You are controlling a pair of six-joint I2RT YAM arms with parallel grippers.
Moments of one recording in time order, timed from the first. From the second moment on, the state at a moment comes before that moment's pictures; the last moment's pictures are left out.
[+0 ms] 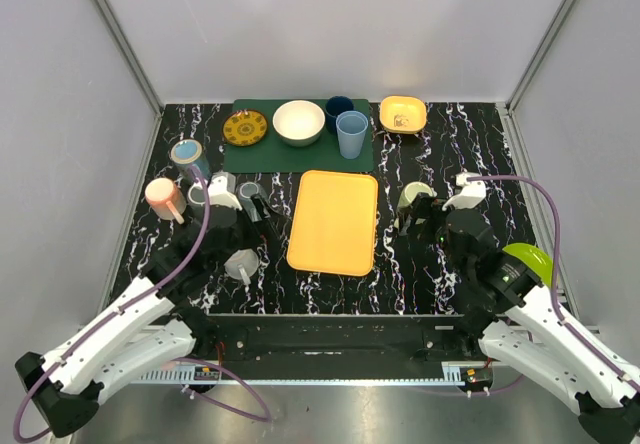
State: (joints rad) left arm -0.73 0.72 0.73 -0.50 -0.30 -0.76; right arm 0.69 0.64 0.69 -0.40 0.44 0.54
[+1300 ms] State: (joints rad) left arm -0.73 0.69 0.65 -0.48 -0.30 -0.74; right arm 0.69 1.24 0.98 -0.57 0.57 0.68
